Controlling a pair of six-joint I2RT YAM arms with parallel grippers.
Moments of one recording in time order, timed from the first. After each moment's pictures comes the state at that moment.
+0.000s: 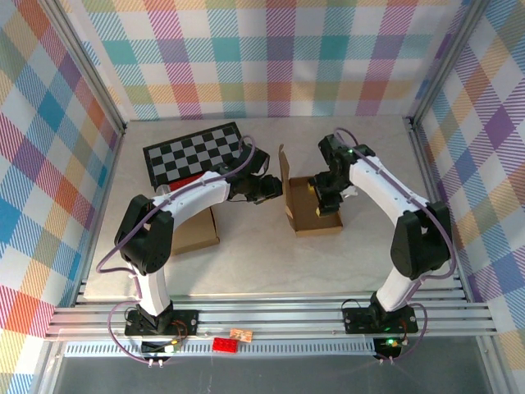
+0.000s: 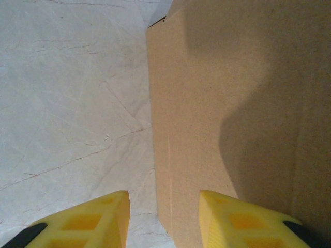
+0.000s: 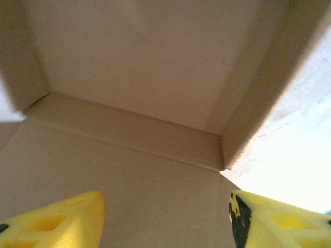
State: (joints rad) left arm -0.63 1.84 1.41 -0.51 0.26 -0.83; right arm 0.39 1.69 1.43 -1.05 -0.21 1.58
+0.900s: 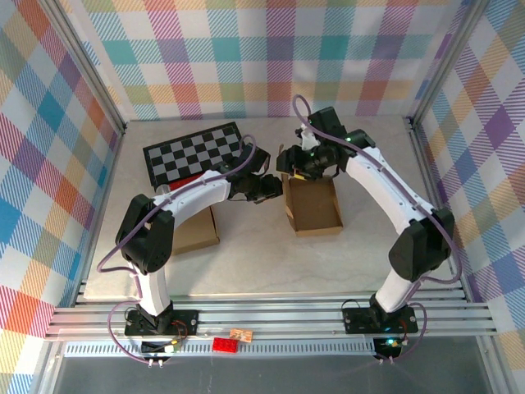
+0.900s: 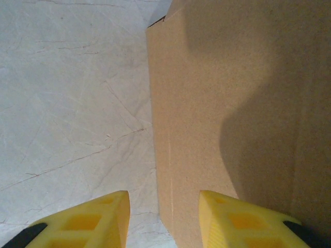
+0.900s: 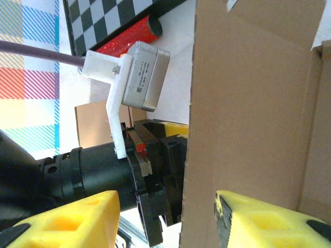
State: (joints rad) left arm -0.63 1.85 1.44 -0.53 0.26 -0.81; right arm 0.49 1.70 1.68 -0.94 -0.46 0.55
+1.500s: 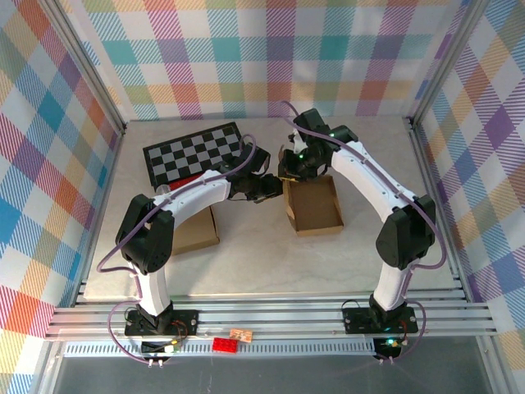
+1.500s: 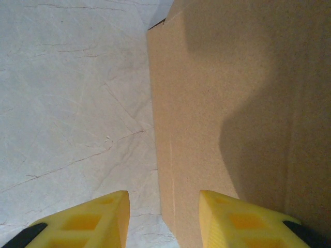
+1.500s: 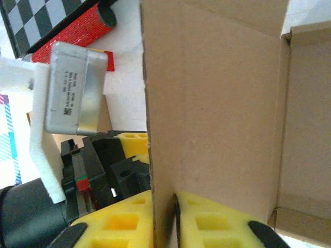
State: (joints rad) left arm -0.63 1.85 1.44 -0.53 0.25 -0.81; right arm 0.53 1.82 1.76 -1.03 -0.32 0.57
